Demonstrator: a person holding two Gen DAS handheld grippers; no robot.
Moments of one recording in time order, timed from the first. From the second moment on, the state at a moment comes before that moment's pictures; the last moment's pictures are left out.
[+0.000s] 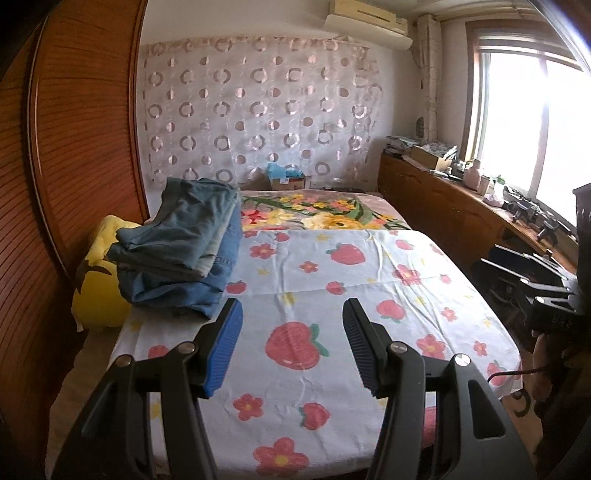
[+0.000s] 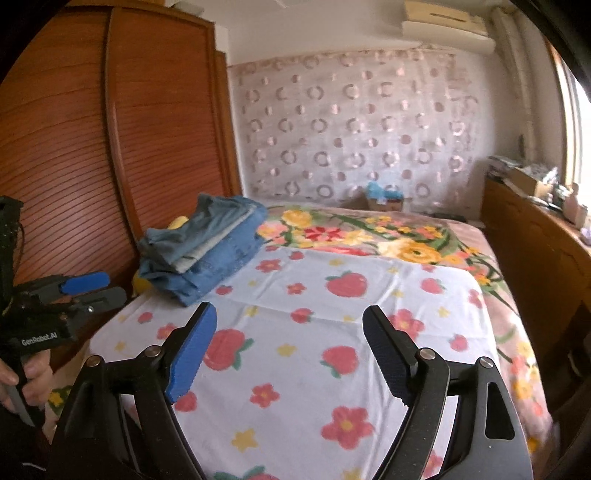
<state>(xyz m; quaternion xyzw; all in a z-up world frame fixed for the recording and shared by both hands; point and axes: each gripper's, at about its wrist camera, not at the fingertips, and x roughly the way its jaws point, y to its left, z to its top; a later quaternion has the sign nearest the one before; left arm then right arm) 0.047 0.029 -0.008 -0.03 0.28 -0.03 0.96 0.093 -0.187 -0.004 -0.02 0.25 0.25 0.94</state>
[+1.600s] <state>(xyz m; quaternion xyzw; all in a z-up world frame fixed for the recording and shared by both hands) 0.017 0.010 0.033 -0.01 0.23 -0.03 0.97 0.036 -0.242 0.046 0.01 0.19 0.15 0.97</state>
